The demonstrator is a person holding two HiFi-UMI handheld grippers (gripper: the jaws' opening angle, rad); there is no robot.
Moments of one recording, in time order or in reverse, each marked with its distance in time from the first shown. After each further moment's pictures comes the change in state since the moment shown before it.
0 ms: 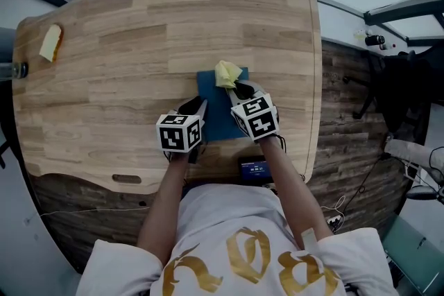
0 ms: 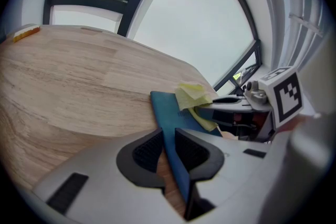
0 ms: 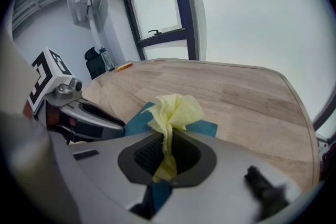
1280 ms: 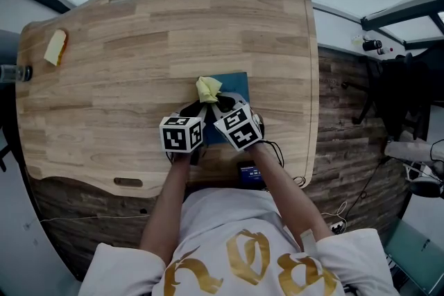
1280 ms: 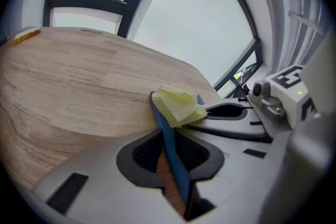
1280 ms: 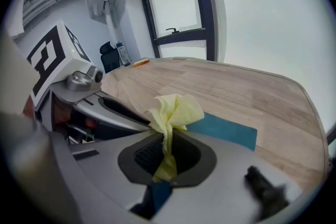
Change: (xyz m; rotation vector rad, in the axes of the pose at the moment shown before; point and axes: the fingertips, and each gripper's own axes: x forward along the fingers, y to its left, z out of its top) left arm 0.000 0.002 -0.001 0.010 -0.005 0.013; right arm 0.015 0.060 -0.004 -0.115 0.012 0.094
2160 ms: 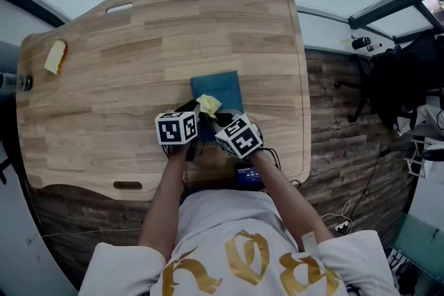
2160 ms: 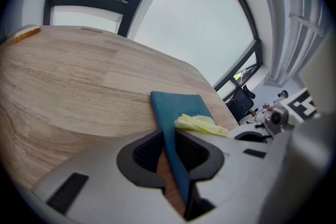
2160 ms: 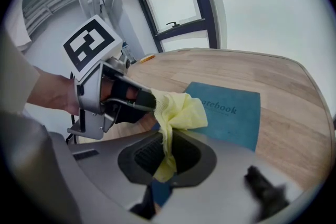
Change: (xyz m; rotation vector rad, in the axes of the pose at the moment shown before) left arm 0.000 0.001 -0.001 -0.012 0.004 -0.006; right arm -0.027 0.037 -0.042 0.077 0.055 0.091
